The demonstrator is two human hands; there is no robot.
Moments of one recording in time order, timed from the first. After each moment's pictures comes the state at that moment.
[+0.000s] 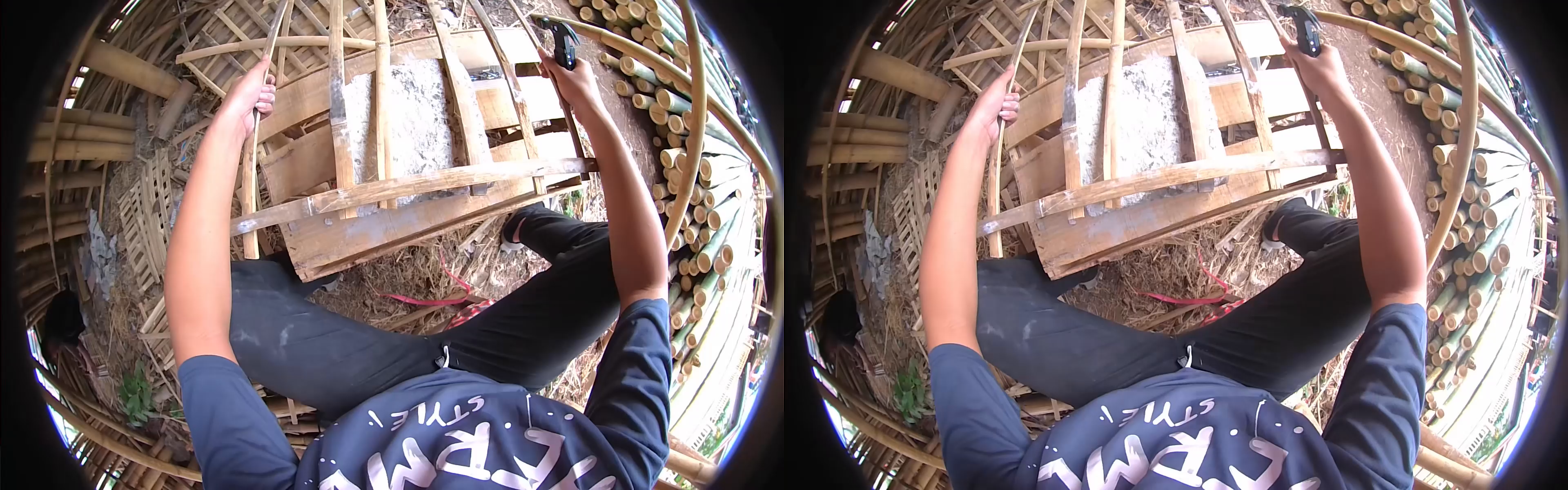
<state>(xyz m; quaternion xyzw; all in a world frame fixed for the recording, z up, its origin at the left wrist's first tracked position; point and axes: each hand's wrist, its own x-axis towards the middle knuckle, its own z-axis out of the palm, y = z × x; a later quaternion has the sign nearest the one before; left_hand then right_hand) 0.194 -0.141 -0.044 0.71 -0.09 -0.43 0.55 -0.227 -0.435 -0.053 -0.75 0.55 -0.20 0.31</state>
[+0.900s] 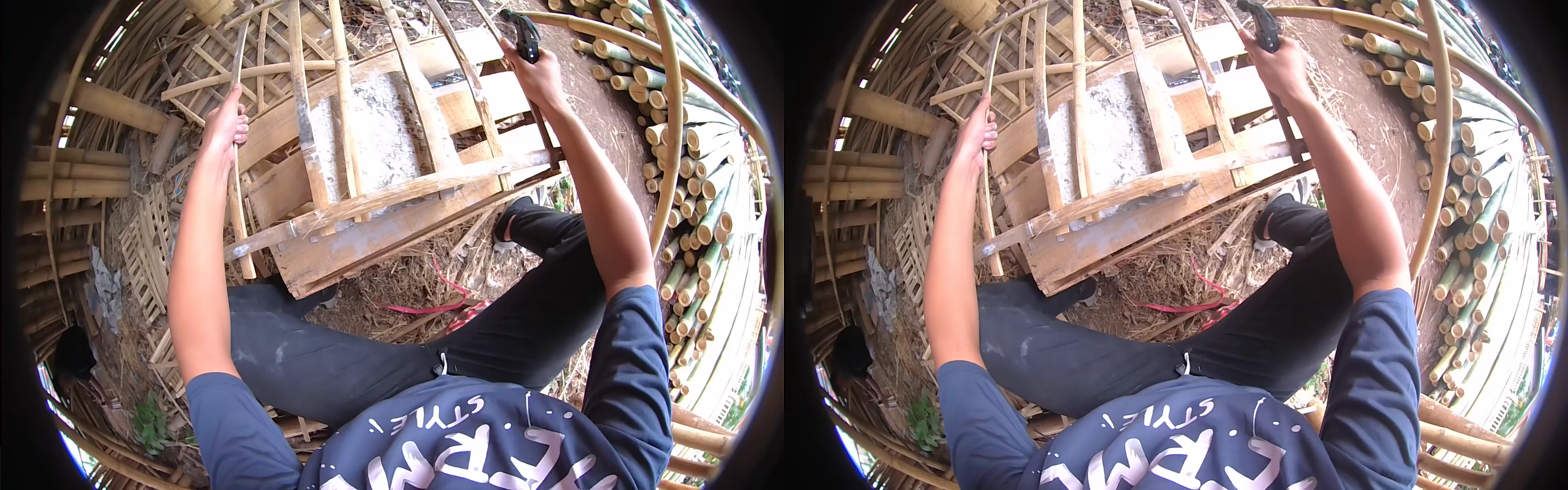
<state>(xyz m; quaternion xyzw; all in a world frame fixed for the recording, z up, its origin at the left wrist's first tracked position) 0.196 -0.140 -0.046 0.75 -0.14 -0.34 0.55 -0.226 -0.401 -0.041 -0.74 0.51 -0.31 0.30</state>
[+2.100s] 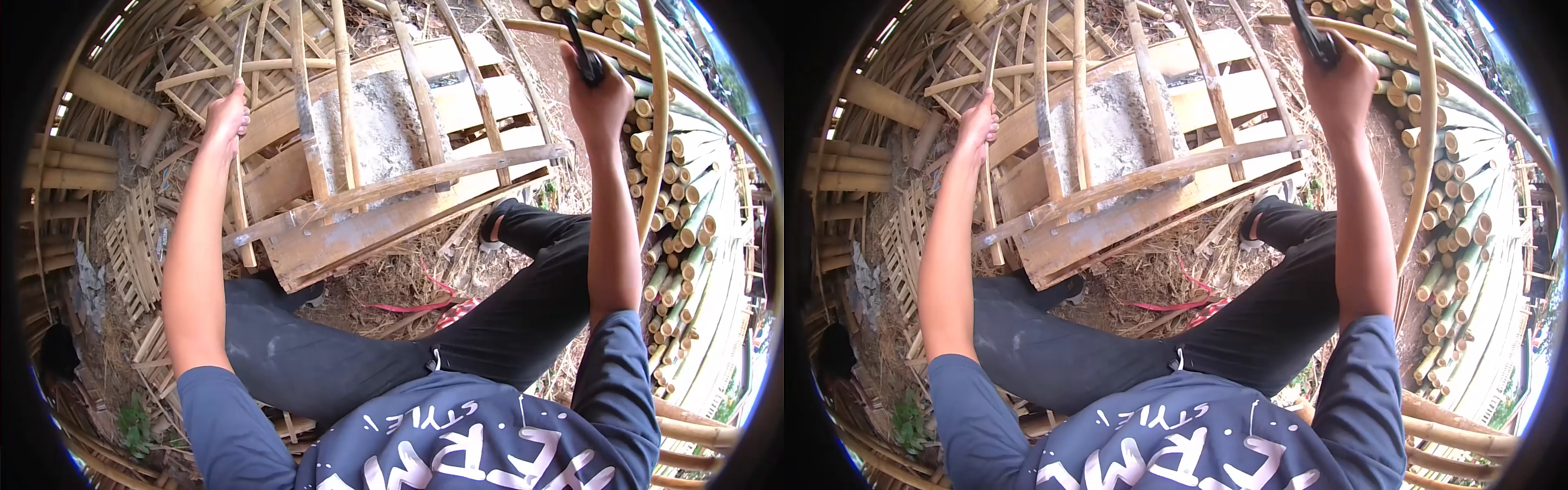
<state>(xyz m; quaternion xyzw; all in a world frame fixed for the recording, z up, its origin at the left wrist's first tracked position) 0.186 -0.140 -0.053 0.78 -0.16 -0.29 0.53 -0.270 -0.334 0.053 -0.79 0.43 -0.43 -0.05</state>
